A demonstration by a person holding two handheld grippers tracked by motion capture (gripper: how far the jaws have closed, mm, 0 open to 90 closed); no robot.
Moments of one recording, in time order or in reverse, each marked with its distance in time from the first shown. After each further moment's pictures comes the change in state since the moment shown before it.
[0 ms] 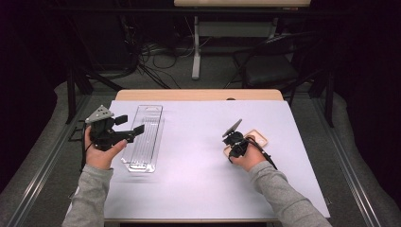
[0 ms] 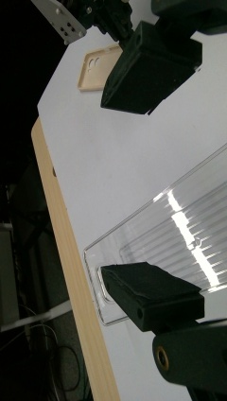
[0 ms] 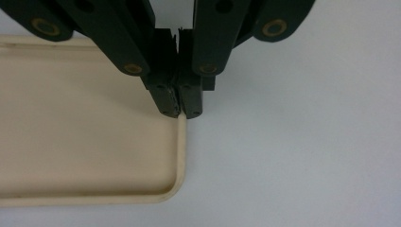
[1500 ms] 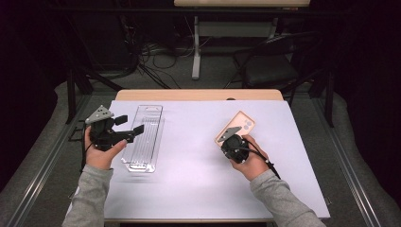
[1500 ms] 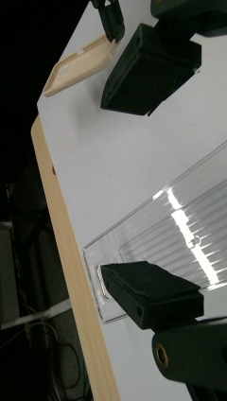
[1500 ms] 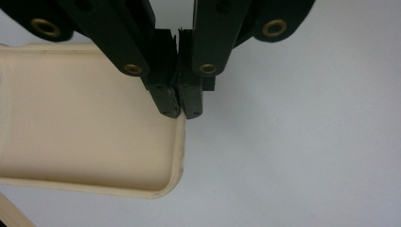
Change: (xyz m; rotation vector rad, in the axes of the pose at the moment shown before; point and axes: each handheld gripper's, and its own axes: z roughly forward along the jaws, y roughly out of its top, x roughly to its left) left arm 0.000 -0.001 0.000 0.002 0.008 0.001; right arm 0.032 -0.017 -0.043 -0.374 -0.125 -0.373
